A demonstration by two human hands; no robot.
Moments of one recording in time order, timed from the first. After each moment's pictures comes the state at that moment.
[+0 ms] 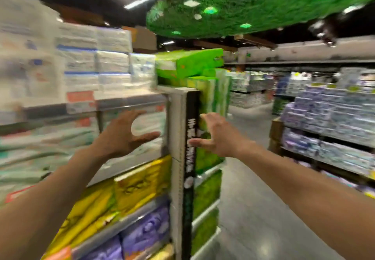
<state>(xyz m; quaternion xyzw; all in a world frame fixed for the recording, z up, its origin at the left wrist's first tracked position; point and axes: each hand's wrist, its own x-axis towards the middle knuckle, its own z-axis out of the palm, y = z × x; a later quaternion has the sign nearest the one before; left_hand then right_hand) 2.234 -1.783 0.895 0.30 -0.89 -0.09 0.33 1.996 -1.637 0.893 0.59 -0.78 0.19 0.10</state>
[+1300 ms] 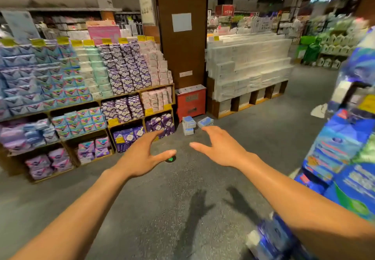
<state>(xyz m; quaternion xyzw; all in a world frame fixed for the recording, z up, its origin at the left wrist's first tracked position) 1.247 -1.153 0.723 -0.34 -0.90 -0.27 -0.01 1.346 -0.913 0.735 -0.08 -0.97 0.22 0.04</state>
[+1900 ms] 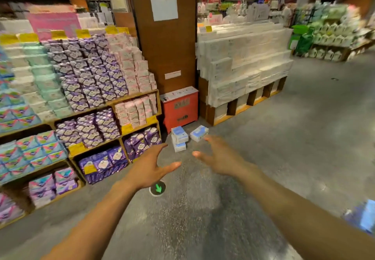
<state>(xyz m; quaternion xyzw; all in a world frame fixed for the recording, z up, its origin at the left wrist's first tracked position) 0.787 -0.897 0.642 -0.35 -0.89 -0.29 -0.09 0.897 -0.676 0.667 -0.16 -0.95 0.27 0.00</state>
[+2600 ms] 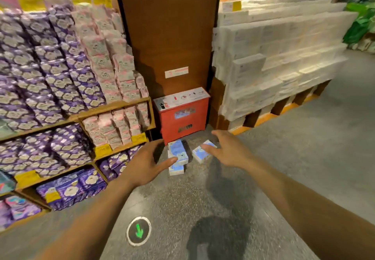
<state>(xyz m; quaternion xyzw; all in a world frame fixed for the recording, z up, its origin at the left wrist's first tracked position) 0.290 -0.545 0.615 -0.28 -0.89 -0.33 -0.11 0.360 -0.282 0.634 -0.12 -0.96 0.24 -0.07</state>
